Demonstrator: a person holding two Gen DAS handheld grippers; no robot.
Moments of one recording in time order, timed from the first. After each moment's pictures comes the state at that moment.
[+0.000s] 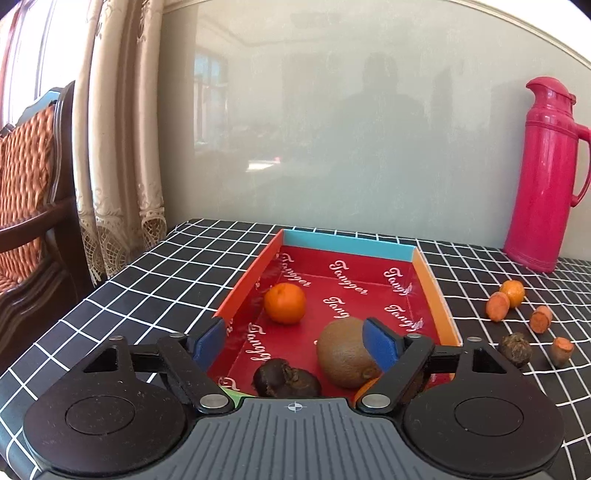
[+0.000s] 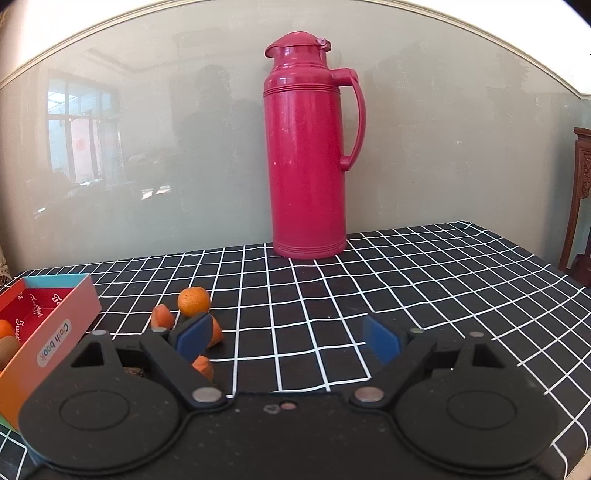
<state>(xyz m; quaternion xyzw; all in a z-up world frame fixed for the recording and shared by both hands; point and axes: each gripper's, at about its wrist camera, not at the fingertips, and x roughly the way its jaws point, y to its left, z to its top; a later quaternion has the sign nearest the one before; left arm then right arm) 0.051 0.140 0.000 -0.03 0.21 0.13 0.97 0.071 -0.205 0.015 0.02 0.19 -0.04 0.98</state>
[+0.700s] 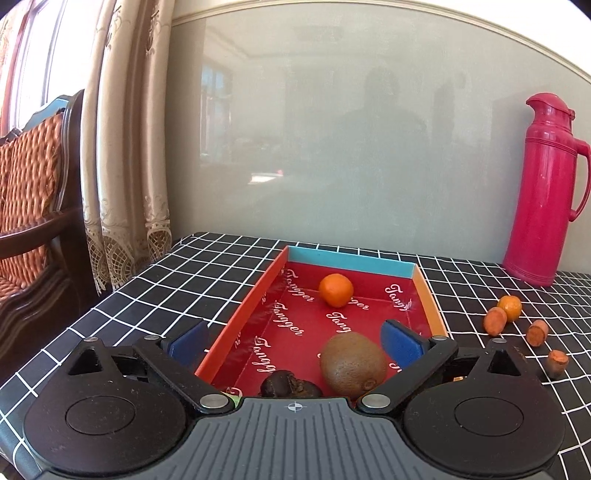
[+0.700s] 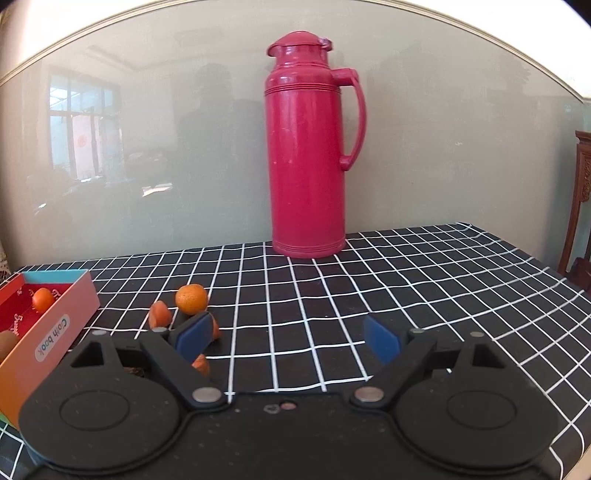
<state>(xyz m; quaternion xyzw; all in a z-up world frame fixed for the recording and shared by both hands) 0.041 0.145 0.007 -0.04 0.19 0.14 0.97 0.070 -0.194 0.014 0.00 0.19 -0.03 0.98</state>
